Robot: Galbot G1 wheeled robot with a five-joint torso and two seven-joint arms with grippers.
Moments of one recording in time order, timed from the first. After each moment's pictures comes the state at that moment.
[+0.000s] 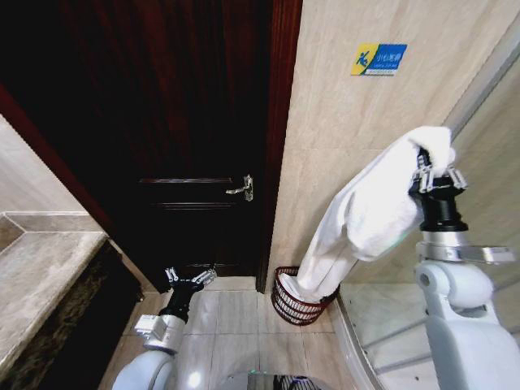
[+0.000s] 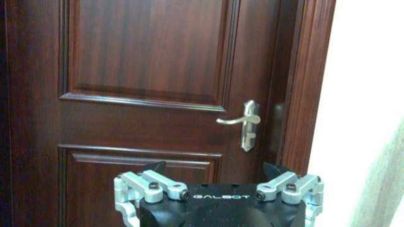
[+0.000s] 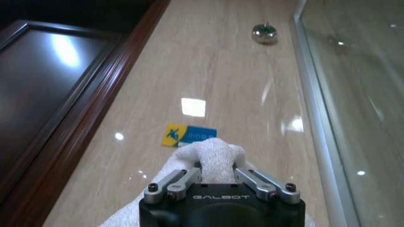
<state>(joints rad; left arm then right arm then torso) 1.84 -1.48 -0.57 -2.37 -0.18 0.04 0.04 -1.18 1.12 0.84 2.11 0.45 0.29 -0.10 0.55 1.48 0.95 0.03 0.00</state>
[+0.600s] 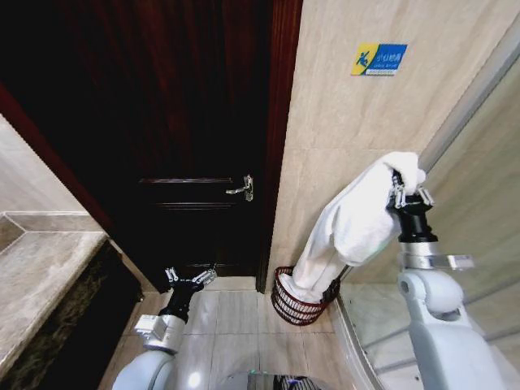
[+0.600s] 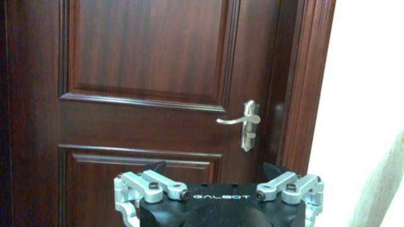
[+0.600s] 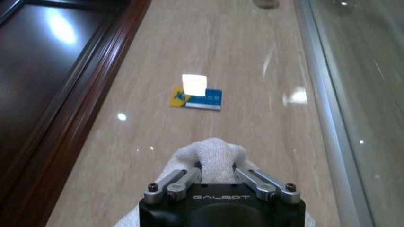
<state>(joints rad) 1.84 -1.48 -0.57 -2.37 -0.18 0.04 0.04 -1.24 1.18 0.80 2.05 0.41 0.33 -0.12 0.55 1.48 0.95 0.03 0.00</state>
